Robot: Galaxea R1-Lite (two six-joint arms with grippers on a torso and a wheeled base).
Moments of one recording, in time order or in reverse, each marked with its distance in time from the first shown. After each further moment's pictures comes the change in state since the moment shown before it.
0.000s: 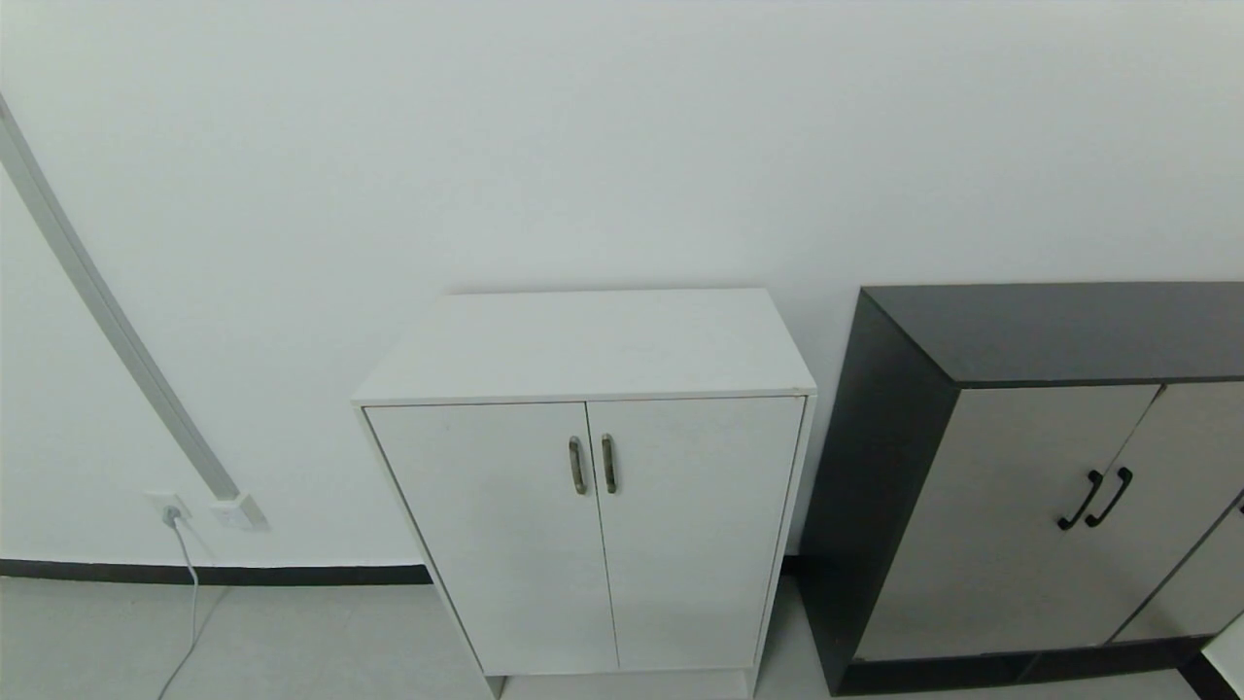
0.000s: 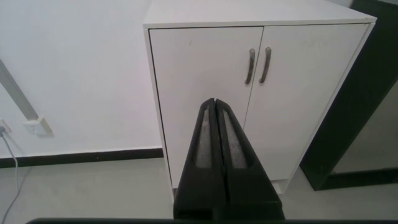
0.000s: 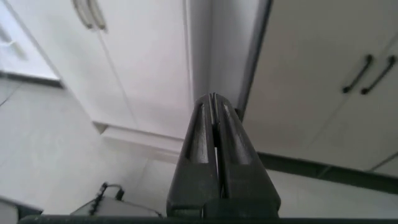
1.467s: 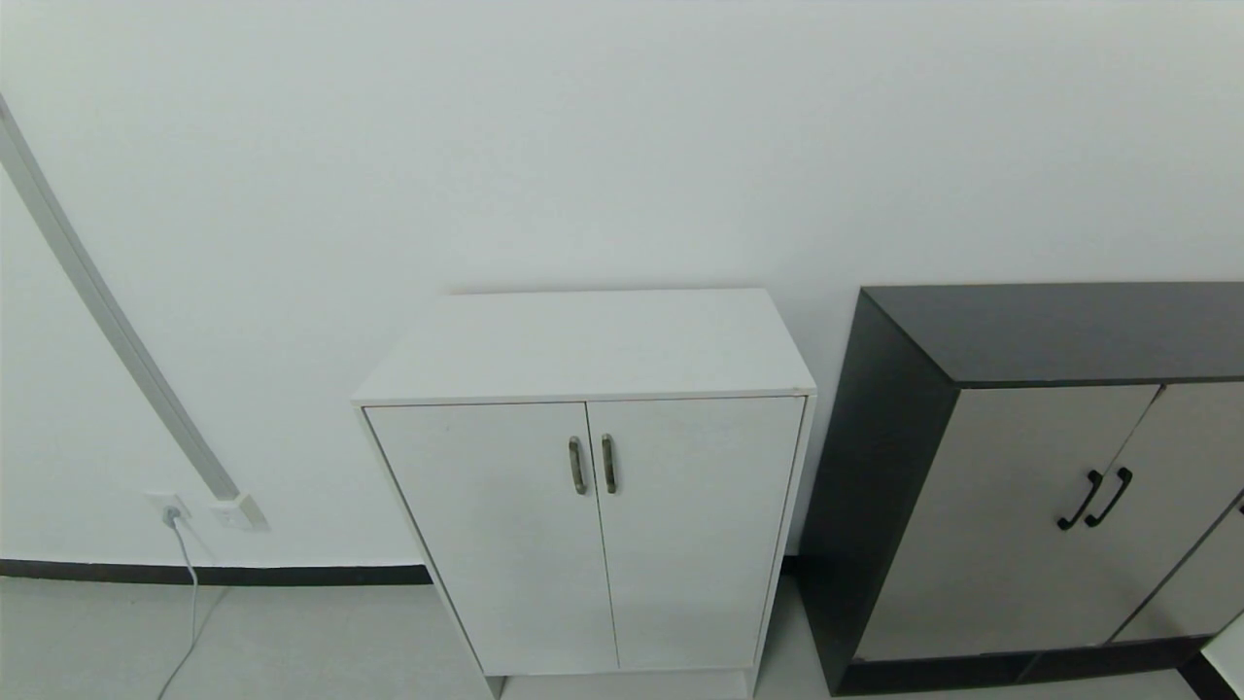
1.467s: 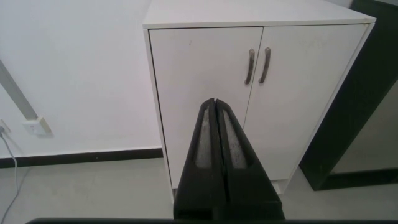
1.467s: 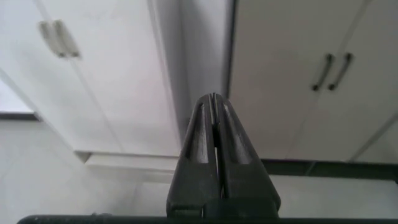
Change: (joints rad) left arm 0.000 0.000 0.000 0.000 0.000 -0.002; right arm -0.139 -0.067 0.000 -0.001 0.031 0.032
